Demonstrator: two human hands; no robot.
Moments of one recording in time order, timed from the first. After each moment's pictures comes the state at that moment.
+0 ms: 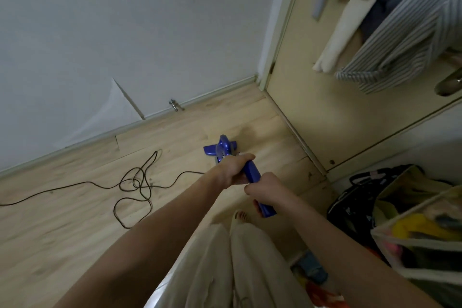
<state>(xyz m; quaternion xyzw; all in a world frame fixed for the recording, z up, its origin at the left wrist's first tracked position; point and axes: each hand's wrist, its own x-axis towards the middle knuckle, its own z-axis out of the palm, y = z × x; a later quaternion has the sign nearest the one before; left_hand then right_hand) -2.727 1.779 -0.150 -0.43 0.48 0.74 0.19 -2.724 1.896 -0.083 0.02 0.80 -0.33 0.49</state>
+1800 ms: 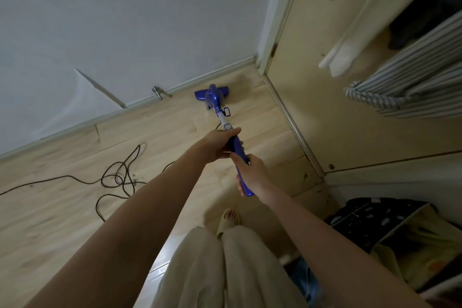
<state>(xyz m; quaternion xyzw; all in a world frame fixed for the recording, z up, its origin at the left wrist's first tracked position) -2.939 1.709 -0.205 -0.45 0.48 0.73 0.20 -2.932 1.850 -0.187 -0.01 0.78 -0.43 0.45</state>
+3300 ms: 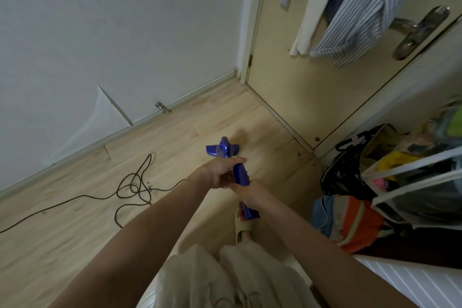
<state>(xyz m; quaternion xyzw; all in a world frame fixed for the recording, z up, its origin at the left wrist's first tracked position) -2.635 1.757 -0.161 -0.36 0.51 0.72 0.30 -2.604 1.881 -0.096 0.12 0.77 -0.43 0.45</state>
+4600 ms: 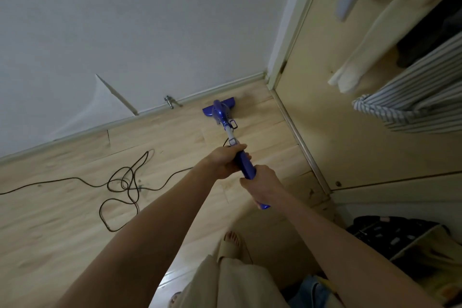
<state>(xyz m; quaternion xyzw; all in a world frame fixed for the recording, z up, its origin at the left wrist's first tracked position) -2.912 1.726 -0.200 -0.48 0.37 0.78 0.15 -2.928 1.860 -0.180 -0.12 0.82 -0.30 0.47</state>
